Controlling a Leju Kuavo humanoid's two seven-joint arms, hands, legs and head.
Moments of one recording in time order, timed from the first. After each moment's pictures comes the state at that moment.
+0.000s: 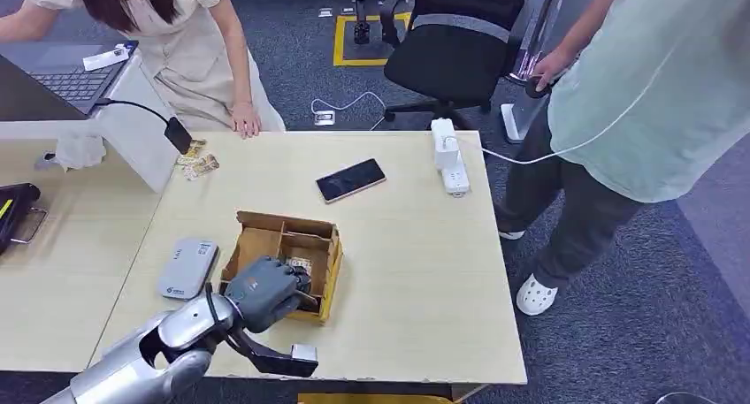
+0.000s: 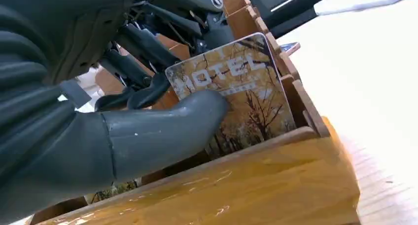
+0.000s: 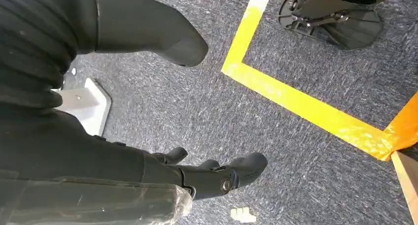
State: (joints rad) left arm -0.43 0.47 -1.00 -1.52 -0.91 -0.03 -0.07; right arm -0.19 0.00 1.23 -0.16 -0.51 -0.39 -0.09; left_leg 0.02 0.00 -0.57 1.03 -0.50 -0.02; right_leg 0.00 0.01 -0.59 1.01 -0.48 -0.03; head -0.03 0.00
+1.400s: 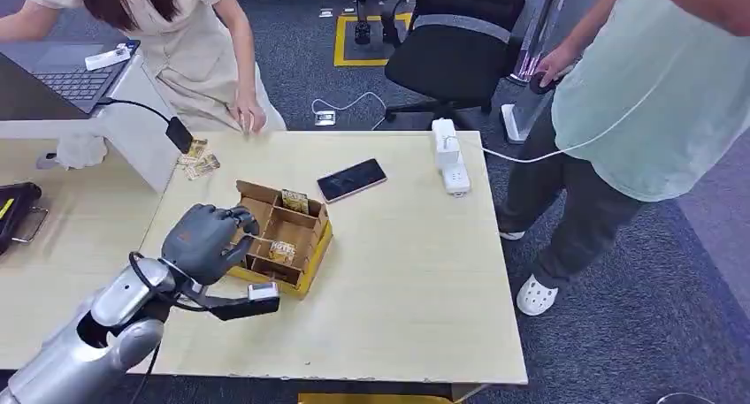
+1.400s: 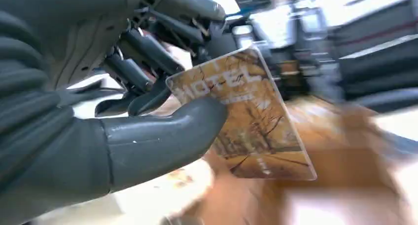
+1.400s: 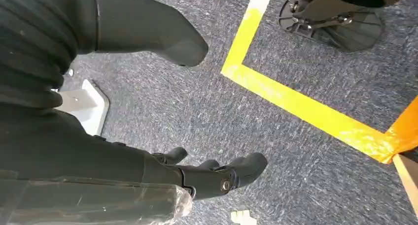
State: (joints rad) left arm -0.39 0.54 -0.70 -1.66 -0.93 0.04 -0.03; right arm -0.17 0.00 1.23 -0.16 -0.52 -0.40 -0.13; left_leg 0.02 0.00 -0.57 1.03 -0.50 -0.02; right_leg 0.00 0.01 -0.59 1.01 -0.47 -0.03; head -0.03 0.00
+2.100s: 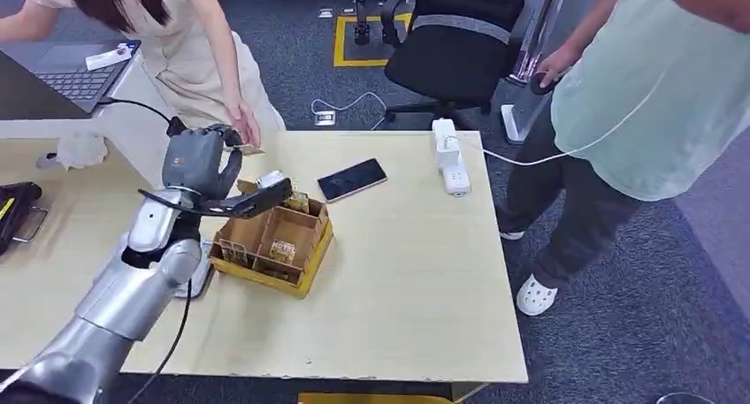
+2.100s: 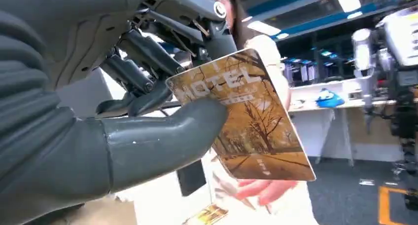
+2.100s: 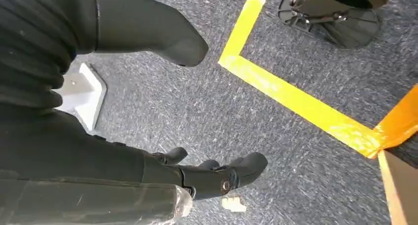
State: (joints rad) left arm -0.65 0.24 -0.56 -1.27 -1.05 0.17 0.13; right arm -0.19 0.00 1.25 -0.16 -0.47 -0.40 -0.10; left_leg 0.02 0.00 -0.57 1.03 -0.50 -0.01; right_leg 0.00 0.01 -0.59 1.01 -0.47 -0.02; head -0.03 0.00
